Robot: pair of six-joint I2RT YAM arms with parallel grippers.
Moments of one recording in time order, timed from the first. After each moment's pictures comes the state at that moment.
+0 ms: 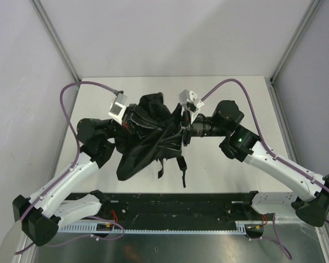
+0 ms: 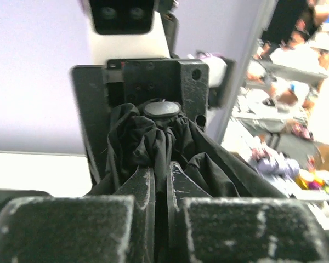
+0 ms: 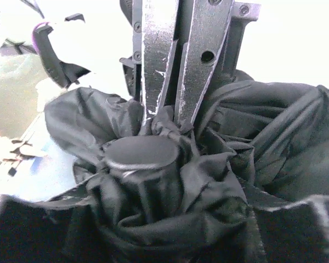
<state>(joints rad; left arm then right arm) -0.62 1.00 0.90 0.77 1.01 -0.74 0.92 1.22 1.22 0.15 -0.76 0.24</state>
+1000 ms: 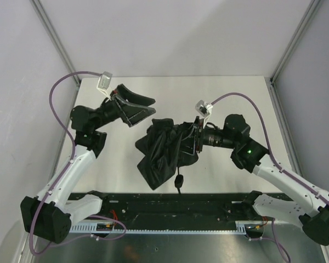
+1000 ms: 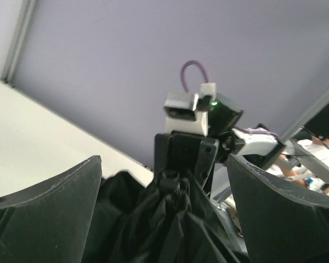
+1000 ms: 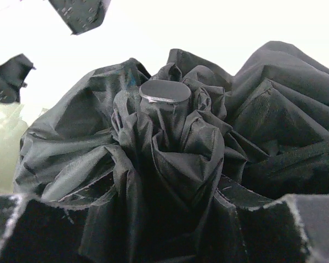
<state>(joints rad) -0.30 1.06 0.91 0.72 0.91 -1.05 0.74 1.01 0.89 0.08 -0.66 0.49</state>
